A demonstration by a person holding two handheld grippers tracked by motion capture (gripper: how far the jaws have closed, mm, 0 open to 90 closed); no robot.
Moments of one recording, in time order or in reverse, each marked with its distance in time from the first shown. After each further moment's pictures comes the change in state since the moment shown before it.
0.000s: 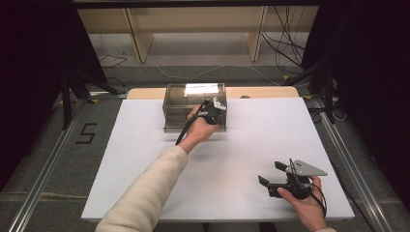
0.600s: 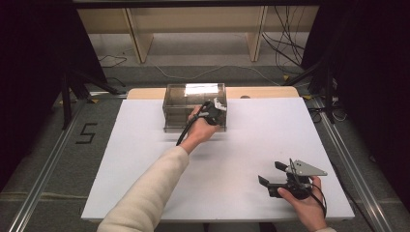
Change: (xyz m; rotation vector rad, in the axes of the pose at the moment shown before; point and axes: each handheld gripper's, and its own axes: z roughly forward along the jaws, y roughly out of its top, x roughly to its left) left arm -0.001 -0.001 0.005 0.005 -0.001 -0.007; right arm 0.000 0.000 0.000 0.000 0.001 -0.001
